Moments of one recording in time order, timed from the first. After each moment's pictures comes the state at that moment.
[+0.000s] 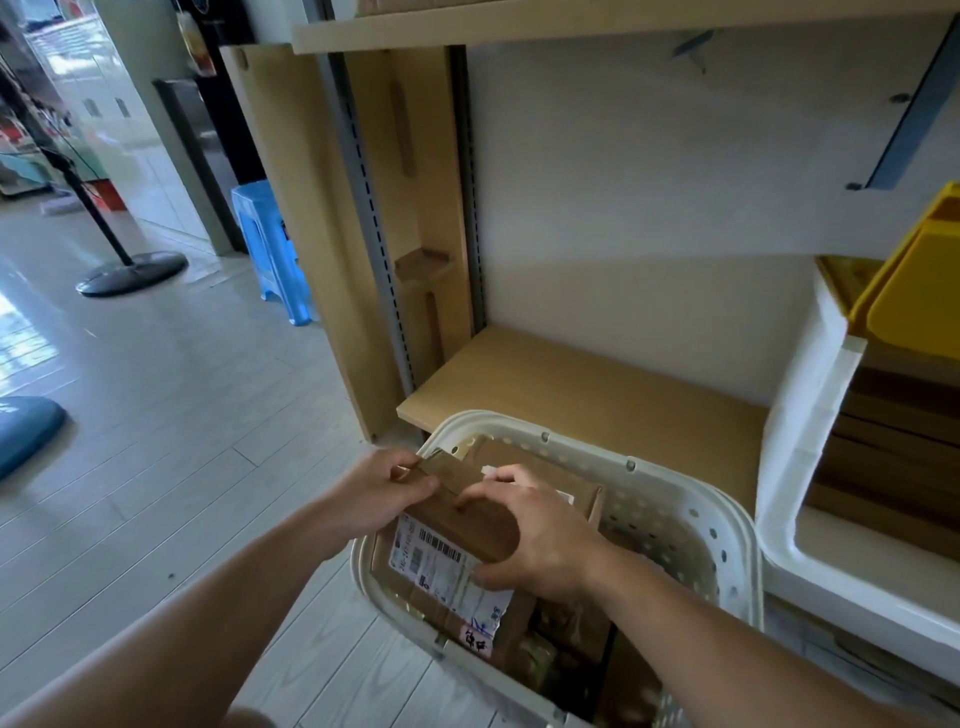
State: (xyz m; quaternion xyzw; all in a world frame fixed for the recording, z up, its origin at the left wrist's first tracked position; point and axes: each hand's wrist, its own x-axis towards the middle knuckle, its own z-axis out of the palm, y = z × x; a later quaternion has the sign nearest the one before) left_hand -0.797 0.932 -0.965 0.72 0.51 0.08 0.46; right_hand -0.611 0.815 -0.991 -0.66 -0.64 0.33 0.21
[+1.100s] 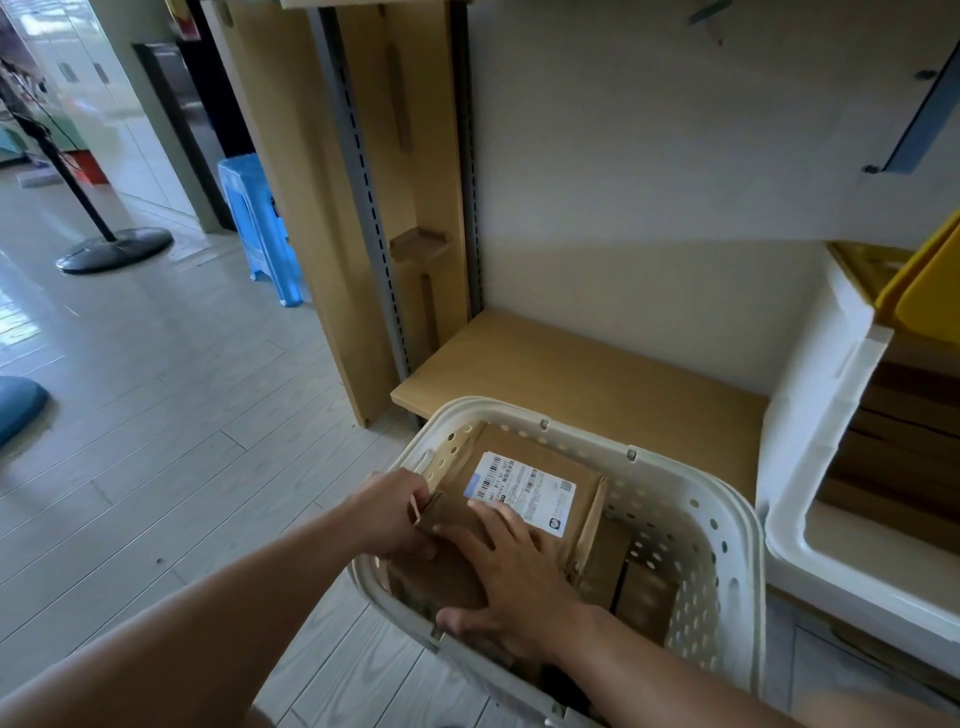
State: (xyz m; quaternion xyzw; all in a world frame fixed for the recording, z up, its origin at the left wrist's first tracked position) left_hand -0.788 0.946 -1.012 0.83 0.46 -0.10 0.29; right_hand -0.644 0.809 -1.068 -0.67 -0.70 0.22 0.11
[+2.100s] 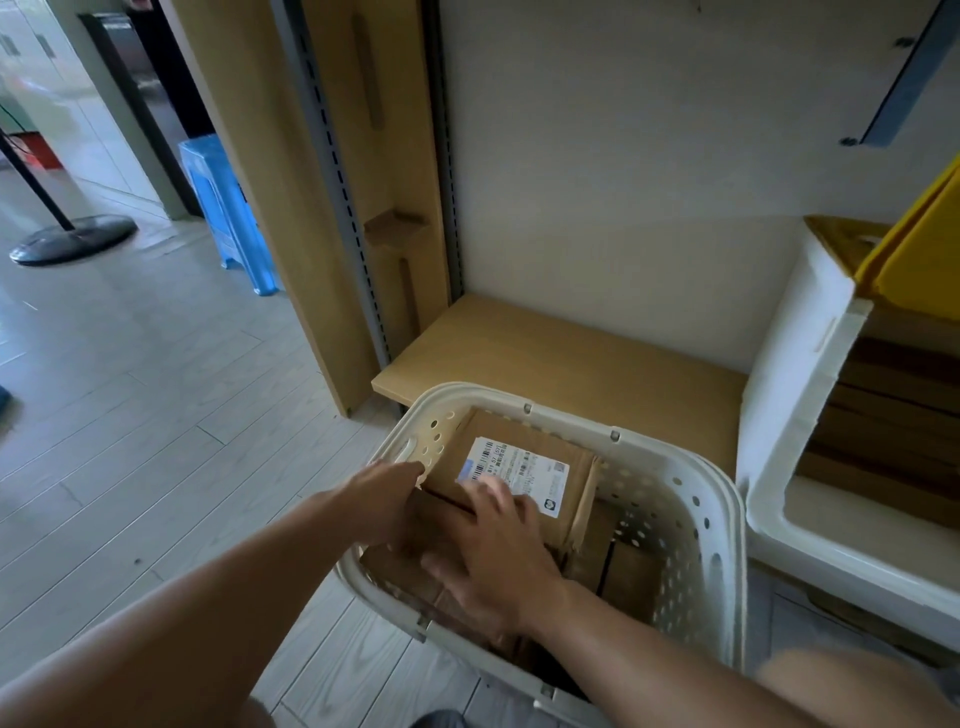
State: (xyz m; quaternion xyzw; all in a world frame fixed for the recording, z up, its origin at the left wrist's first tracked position) left_hand -0.775 0.954 -1.027 0.88 0.40 -0.17 0.18; right_hand -0.648 0.815 -1.055 -0.71 -0.68 0.17 0.10
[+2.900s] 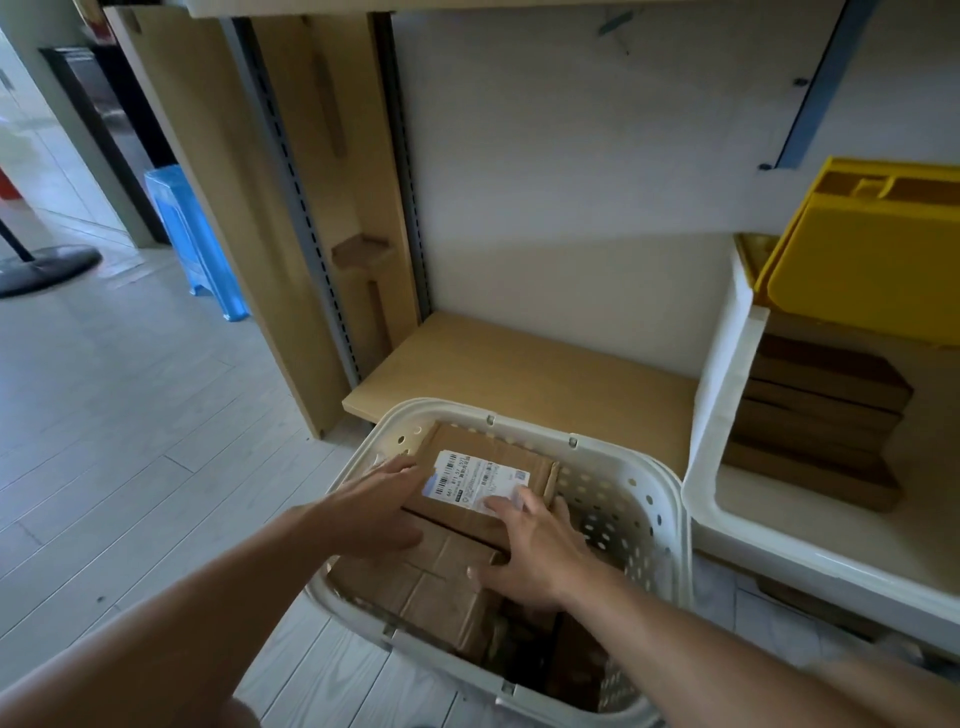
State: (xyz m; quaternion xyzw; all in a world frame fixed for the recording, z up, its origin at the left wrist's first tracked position) left_hand -0.756 0.937 -1.009 0.92 0.30 -0.09 0.21; right_hand -0.587 0.787 -1.040 -0.79 -0.55 0.28 0.06
